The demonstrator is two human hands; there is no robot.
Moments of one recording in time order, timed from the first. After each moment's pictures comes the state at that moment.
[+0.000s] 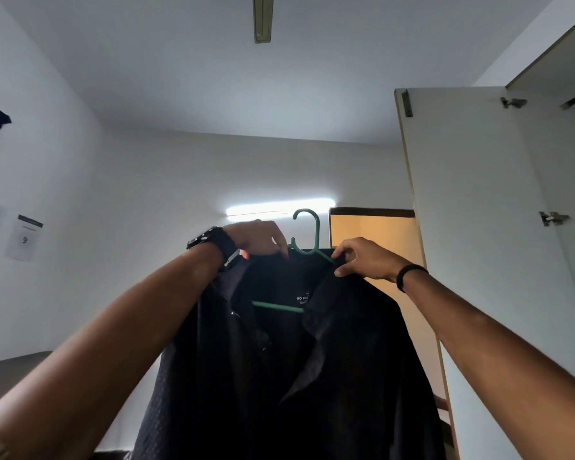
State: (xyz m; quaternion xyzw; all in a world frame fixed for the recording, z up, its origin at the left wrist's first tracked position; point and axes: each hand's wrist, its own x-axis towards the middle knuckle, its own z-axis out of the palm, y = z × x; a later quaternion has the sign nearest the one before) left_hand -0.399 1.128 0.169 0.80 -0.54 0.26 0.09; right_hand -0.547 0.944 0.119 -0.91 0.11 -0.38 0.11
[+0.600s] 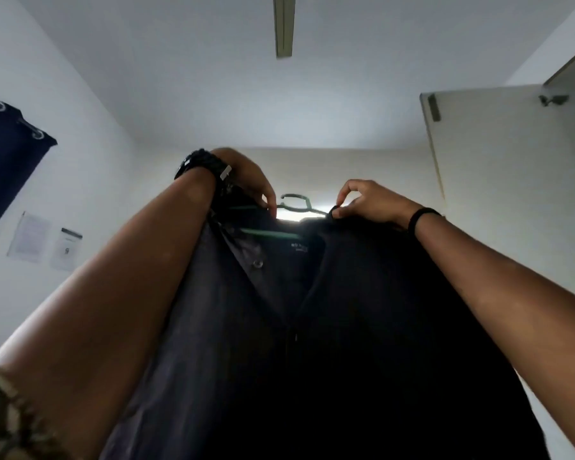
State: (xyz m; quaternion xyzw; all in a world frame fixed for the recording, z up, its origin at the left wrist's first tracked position) left_hand -0.413 1.209 0.272 0.89 -0.42 0.04 0.17; right_hand -0.556 1.008 0.207 -0.88 0.01 -0.46 0.14
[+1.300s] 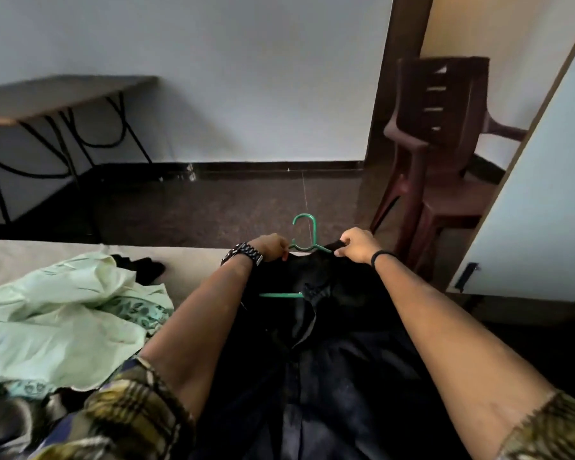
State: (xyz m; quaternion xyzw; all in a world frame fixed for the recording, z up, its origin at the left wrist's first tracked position) left_hand -0.225 1.047 -0.347 0.89 -0.38 -0.23 0.12; right_hand -0.361 0.888 -0.344 -0.91 0.32 0.00 0.25
